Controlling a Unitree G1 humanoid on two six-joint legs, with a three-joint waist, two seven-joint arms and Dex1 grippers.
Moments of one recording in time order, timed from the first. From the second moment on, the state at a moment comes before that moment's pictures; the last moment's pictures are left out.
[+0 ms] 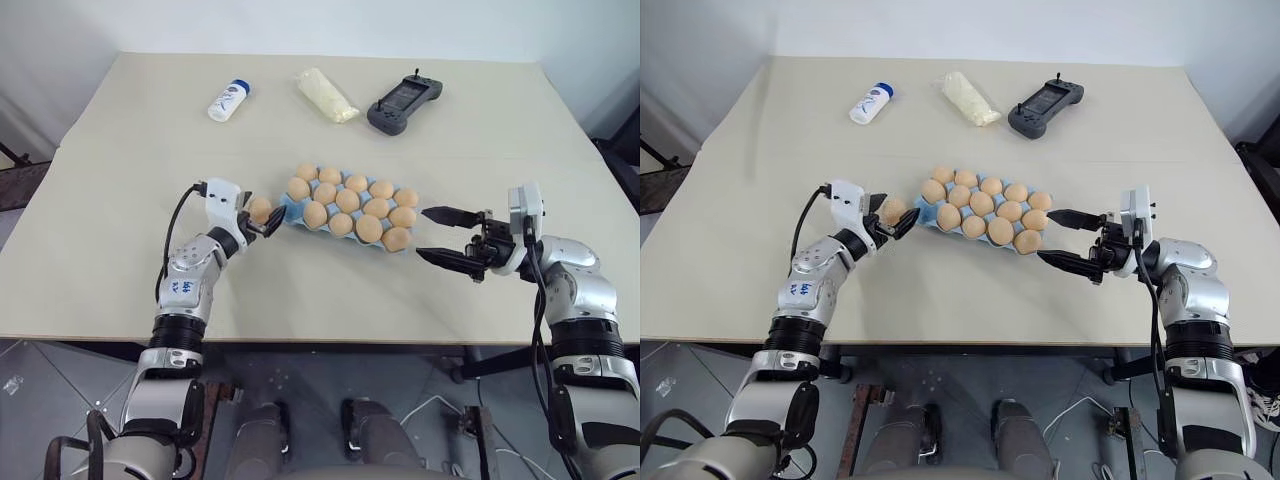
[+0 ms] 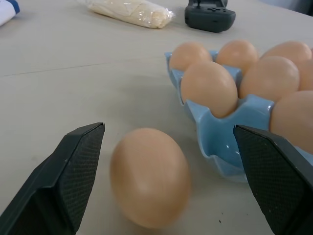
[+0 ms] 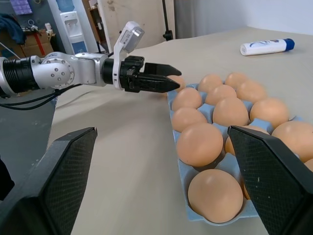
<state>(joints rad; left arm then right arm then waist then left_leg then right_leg) -0.65 0.28 0.10 0.49 -0.20 0.16 -0.40 -0.59 -0.60 -0.15 0.48 0.53 0.13 1.47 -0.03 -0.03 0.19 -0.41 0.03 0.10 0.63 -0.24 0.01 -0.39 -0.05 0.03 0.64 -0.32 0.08</state>
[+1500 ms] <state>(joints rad) -0.70 0.32 0.12 0.53 -0.17 0.30 -0.37 -0.59 -0.60 -0.15 0.48 0.48 0.13 1.43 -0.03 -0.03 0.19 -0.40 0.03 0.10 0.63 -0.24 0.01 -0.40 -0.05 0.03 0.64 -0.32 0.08</state>
